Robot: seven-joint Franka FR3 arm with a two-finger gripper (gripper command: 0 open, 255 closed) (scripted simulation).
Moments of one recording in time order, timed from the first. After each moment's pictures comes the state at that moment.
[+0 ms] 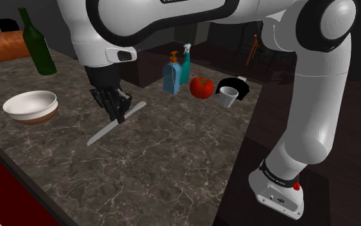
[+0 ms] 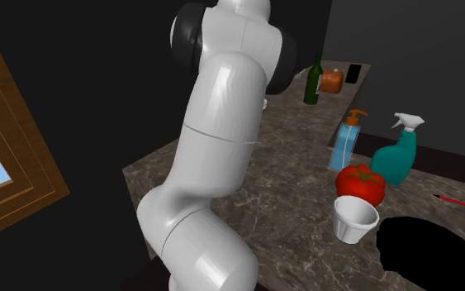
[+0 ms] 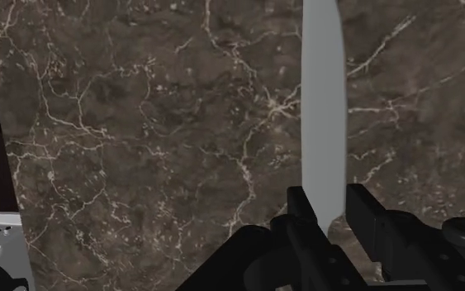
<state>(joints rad) -0.09 0.39 0.85 -1.54 -0.21 1.67 2.18</state>
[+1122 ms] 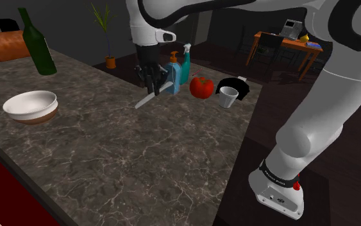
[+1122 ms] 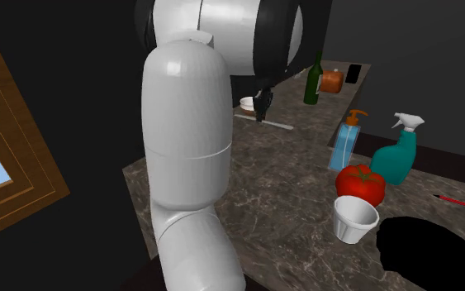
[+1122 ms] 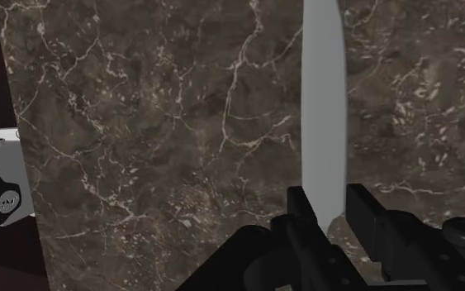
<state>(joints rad) -0.41 0.09 0.79 -1.79 -0.03 1.70 1.79</state>
